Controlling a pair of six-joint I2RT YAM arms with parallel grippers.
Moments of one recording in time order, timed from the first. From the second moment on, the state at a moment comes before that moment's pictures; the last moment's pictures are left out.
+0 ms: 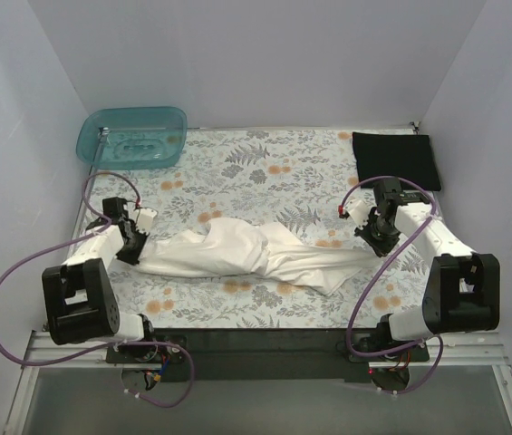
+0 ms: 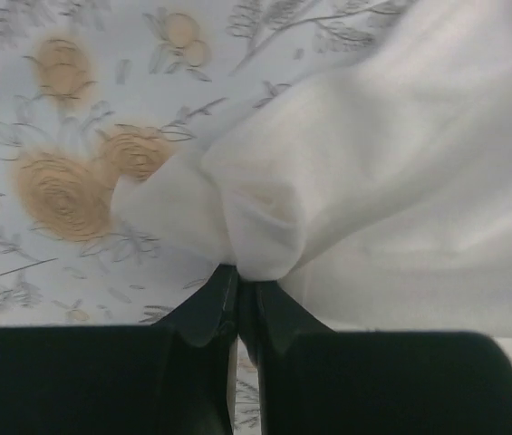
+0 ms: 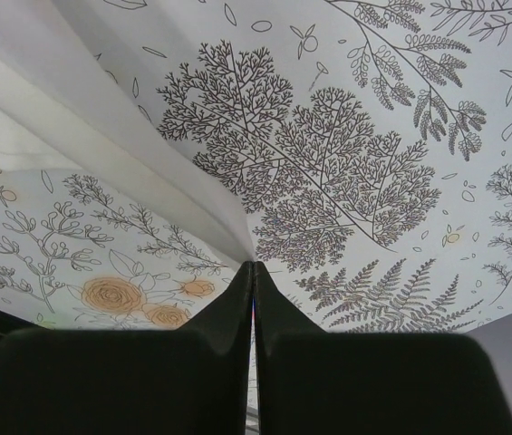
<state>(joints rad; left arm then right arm) 0.17 1.39 0.72 -0.58 0.00 0.54 0.09 1.42 0.94 -0.93 -0.06 -0.78</state>
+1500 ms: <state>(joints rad) -0.02 1.17 0.93 -0.77 0.58 0.95 0.09 1.50 1.01 -0.95 -0.06 -0.78</state>
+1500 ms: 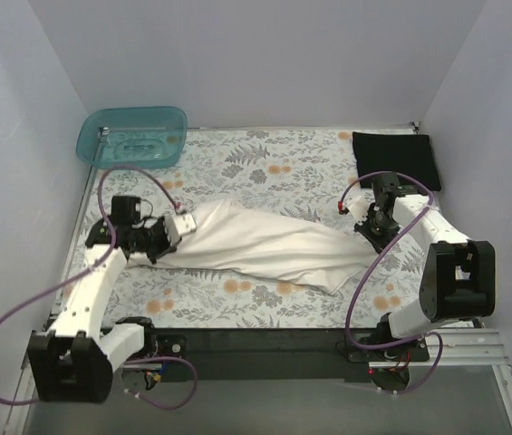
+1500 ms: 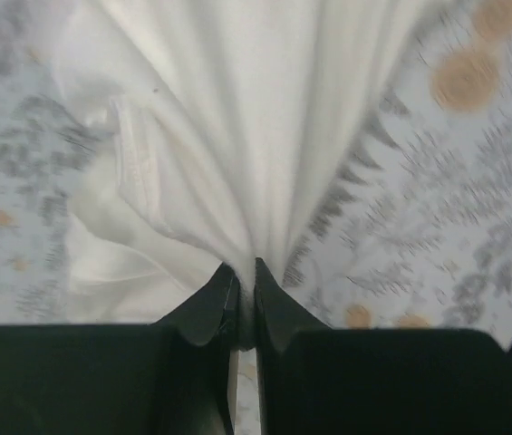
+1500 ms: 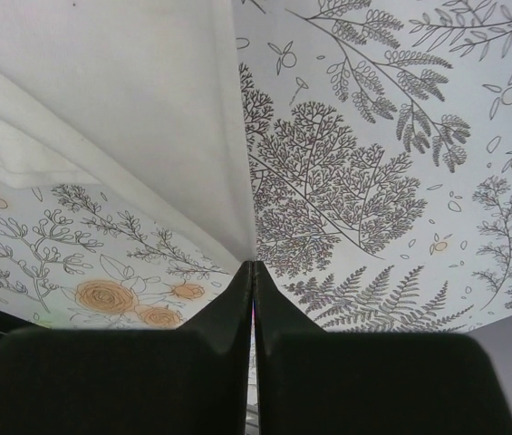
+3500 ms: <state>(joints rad) -0.22 2.12 1.59 -0.91 0.67 0.06 0.08 1.52 0.99 -0.96 -0.12 -0.77</state>
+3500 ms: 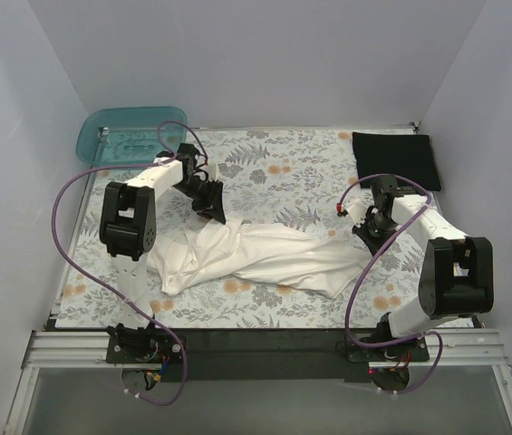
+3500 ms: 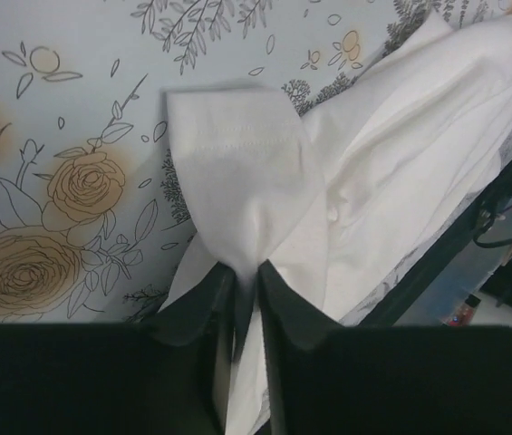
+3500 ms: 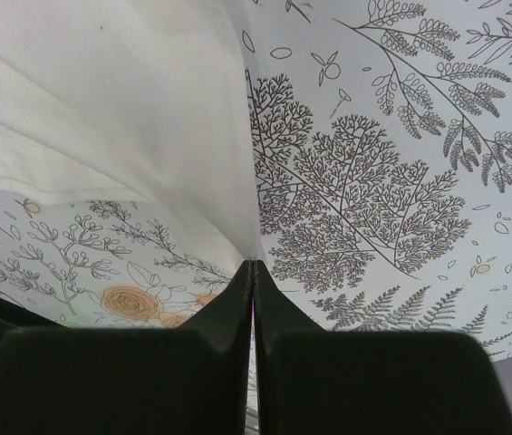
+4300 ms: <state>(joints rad) -0.62 1.37 1.09 -0.87 0.58 0.50 0.08 1.52 0.99 -0.96 -0.12 -0.77</state>
